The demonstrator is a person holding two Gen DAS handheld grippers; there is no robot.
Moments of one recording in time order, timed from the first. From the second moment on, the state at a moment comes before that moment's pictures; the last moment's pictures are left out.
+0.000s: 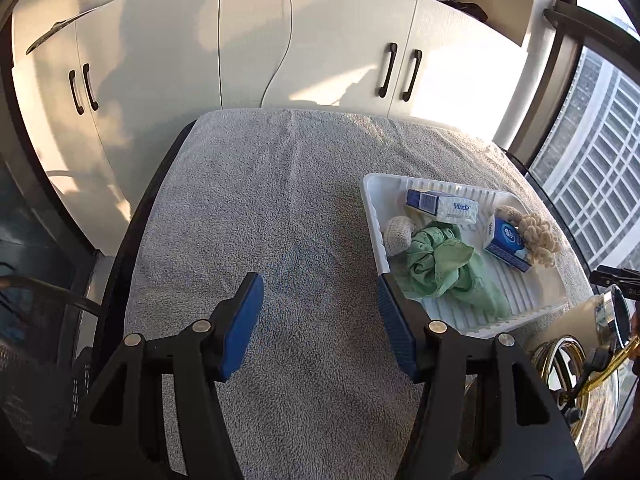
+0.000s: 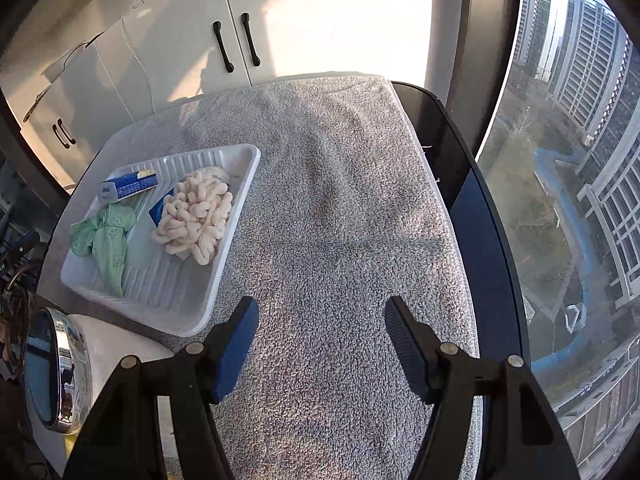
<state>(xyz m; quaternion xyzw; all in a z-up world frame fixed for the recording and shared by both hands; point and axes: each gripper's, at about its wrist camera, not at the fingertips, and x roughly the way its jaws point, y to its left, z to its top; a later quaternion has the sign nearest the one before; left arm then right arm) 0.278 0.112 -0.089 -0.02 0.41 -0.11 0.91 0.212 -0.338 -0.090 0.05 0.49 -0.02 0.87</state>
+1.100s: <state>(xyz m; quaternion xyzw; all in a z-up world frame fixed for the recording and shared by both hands) 0.047 0.091 -0.149 0.07 0.43 -0.17 0.88 -0.006 -0.239 -0.141 -0.01 0.50 0.04 0.86</state>
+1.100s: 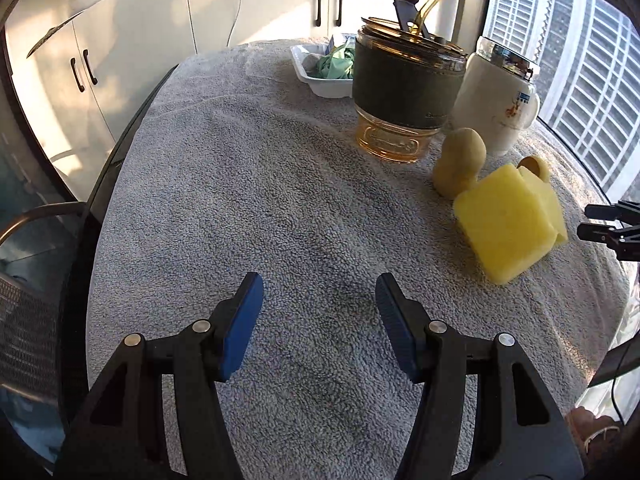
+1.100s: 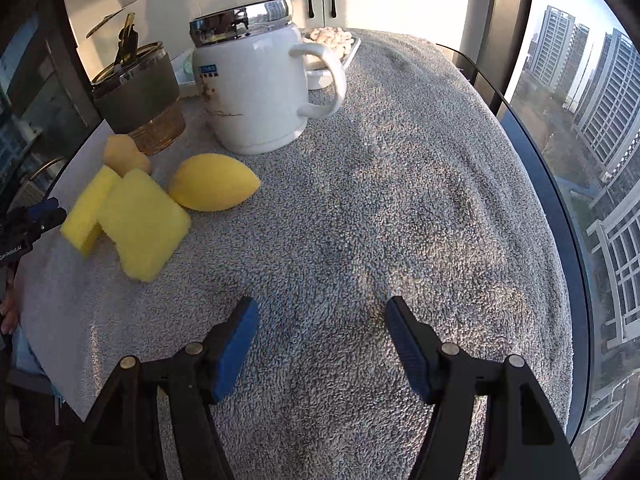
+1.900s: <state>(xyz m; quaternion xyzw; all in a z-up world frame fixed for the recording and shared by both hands) 0.032 -0.015 -0.148 0.13 0.40 -0.24 0.88 0.011 -0.154 -0.142 0.01 0.48 0.15 0.86</state>
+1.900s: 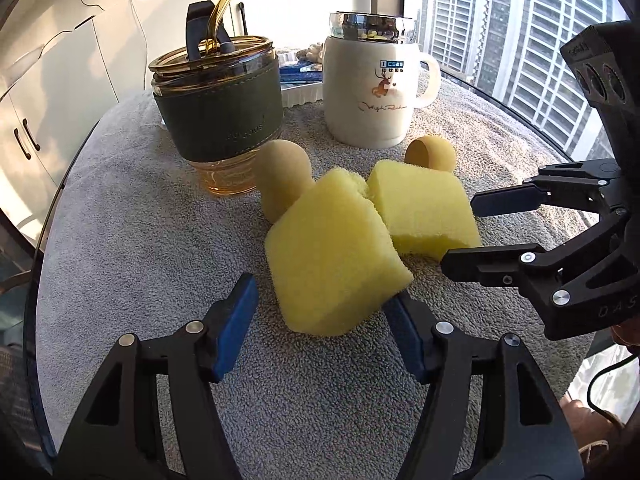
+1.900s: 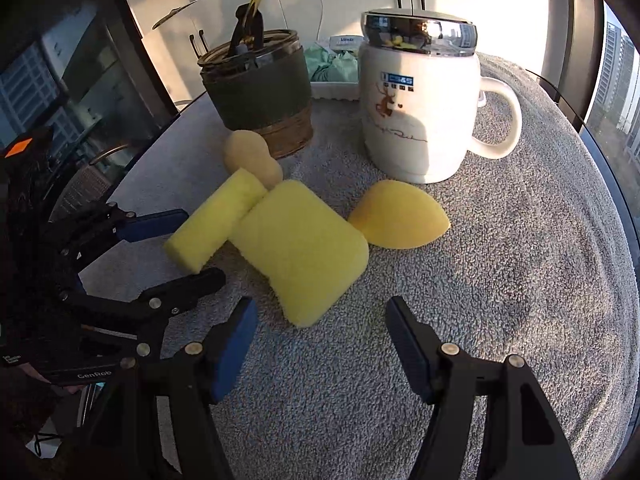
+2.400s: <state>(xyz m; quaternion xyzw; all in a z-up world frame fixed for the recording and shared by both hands) 0.031 -0.017 -0.137 0.12 0.36 -0.26 0.89 0.027 -0.149 -0.142 0.03 0.49 0.18 0.85</state>
